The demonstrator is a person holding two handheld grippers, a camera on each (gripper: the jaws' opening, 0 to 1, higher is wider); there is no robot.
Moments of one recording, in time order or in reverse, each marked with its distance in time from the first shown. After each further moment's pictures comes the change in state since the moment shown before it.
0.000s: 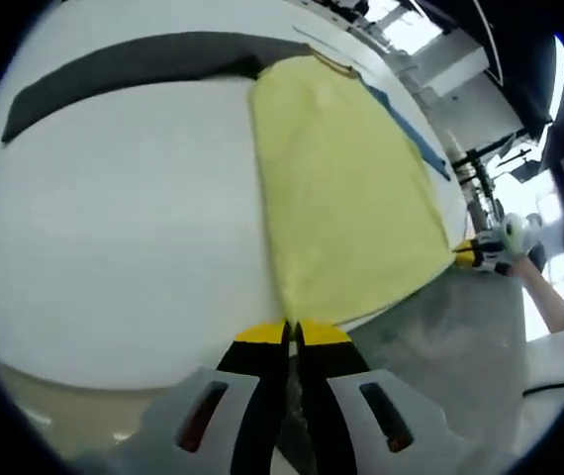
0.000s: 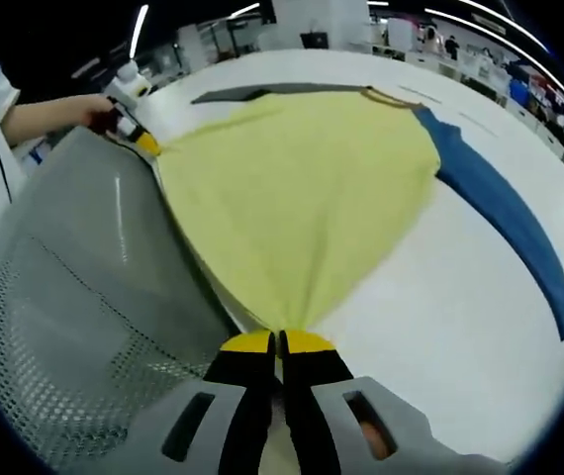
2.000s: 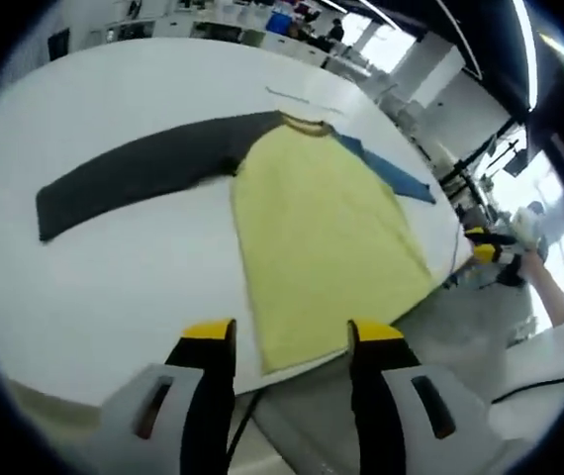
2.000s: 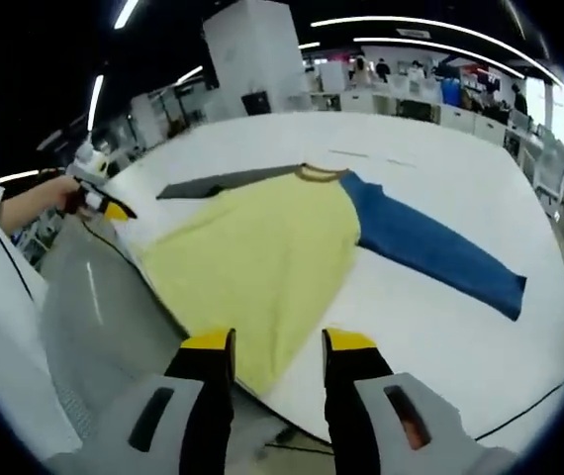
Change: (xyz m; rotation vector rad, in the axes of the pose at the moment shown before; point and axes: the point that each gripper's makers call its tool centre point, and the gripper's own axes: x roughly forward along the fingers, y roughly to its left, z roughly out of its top) left arm -0.069 -0.035 0.065 0.142 -0.208 0.025; right arm -0.098 -0.030 0.073 0.187 -0.291 -0.170
